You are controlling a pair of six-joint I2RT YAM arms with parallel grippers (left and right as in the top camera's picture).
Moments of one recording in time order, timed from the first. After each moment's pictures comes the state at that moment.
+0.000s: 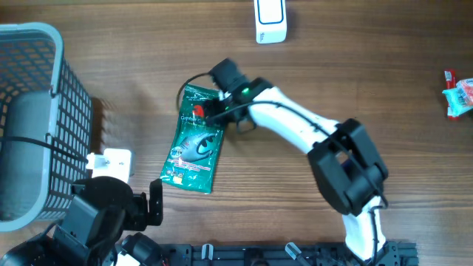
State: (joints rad) left arm -0.59 0.70 1.27 -1.50 -0.33 -0.41; right arm 0.73 2.12 1.56 -0.60 -0.08 0.43
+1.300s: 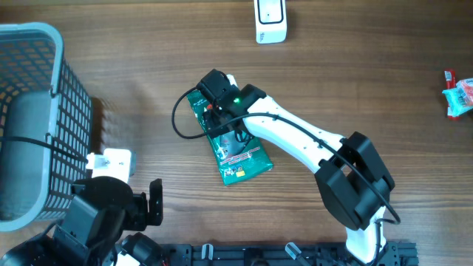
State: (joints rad) left arm -0.59 0.70 1.27 -1.50 -0.33 -0.41; right arm 0.79 2.03 1.56 -0.76 0.15 0.35
